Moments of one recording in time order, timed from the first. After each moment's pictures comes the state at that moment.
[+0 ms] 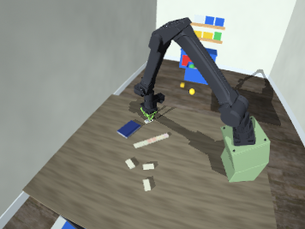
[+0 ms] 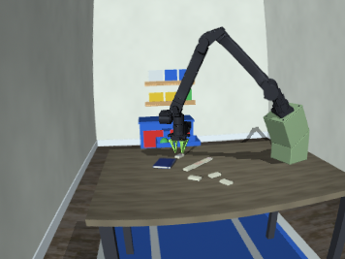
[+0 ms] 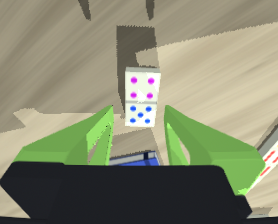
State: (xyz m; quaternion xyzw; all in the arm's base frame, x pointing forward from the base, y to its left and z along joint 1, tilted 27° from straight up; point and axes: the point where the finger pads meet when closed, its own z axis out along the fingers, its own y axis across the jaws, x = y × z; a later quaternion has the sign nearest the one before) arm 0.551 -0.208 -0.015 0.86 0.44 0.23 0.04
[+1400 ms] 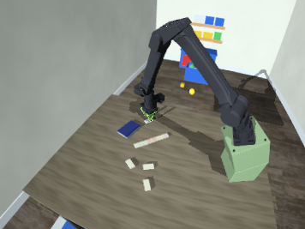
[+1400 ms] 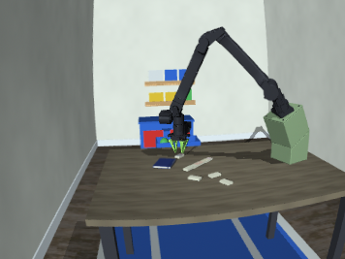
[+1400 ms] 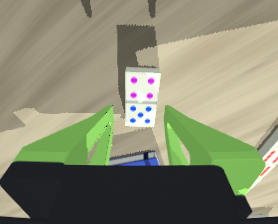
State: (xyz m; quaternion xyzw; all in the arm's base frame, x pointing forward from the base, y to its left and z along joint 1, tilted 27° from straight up) arm 0.551 -0.208 -0.015 0.86 0.44 0.23 0.04
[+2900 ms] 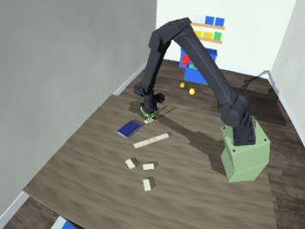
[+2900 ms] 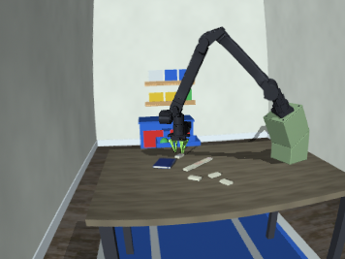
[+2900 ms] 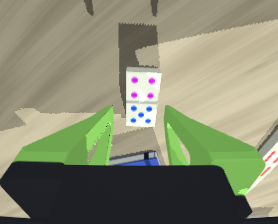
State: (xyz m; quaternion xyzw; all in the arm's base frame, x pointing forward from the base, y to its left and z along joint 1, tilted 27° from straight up) arm 0.552 -0.208 -0.015 0.86 0.44 0.23 0.04
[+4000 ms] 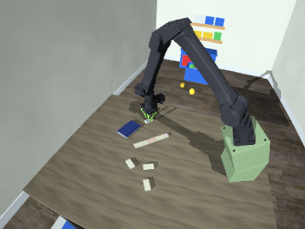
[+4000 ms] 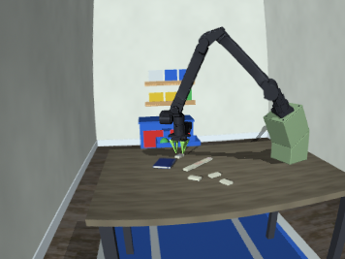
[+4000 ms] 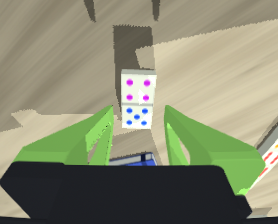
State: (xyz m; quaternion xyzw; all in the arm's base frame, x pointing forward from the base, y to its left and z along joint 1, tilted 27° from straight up) arm 0.549 -0.207 -0.018 0.87 0.44 0.23 0.04
